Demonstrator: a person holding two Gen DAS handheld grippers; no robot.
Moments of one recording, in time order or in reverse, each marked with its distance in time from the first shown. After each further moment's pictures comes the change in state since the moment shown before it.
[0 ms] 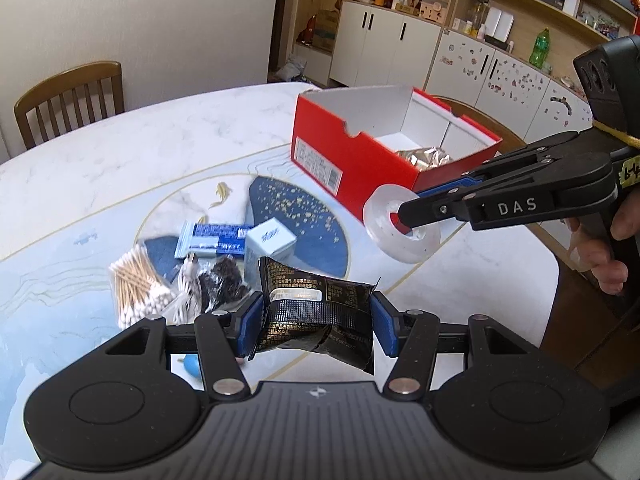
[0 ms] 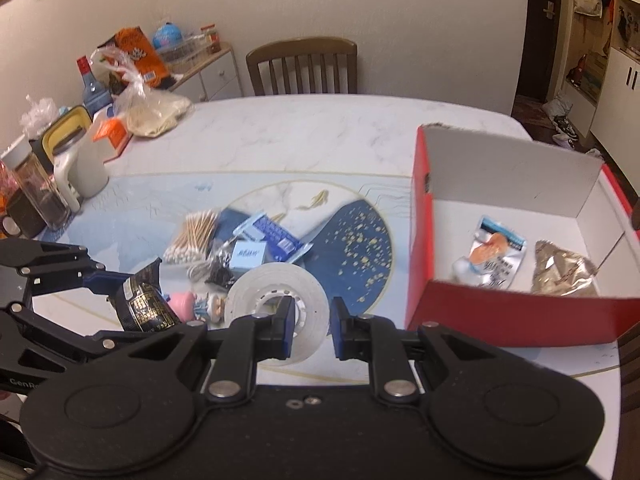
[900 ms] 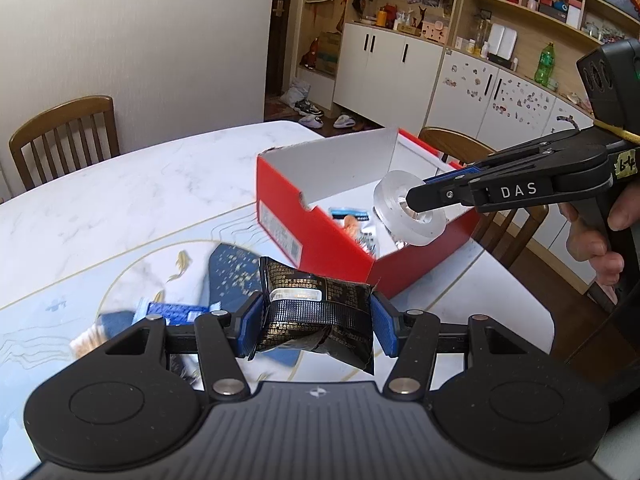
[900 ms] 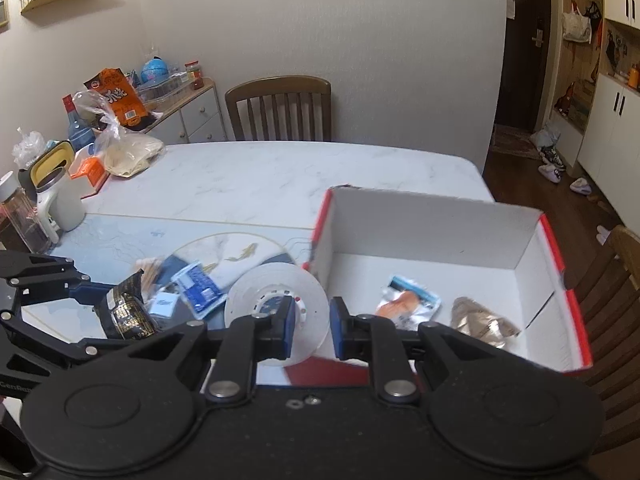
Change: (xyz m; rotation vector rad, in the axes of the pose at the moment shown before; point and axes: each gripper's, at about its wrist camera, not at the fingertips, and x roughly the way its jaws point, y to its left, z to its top) left arm 0.031 -0.065 0.068 0.005 -0.065 0.041; right arm -0.034 -0.096 0.030 -0.024 -0.096 -0.021
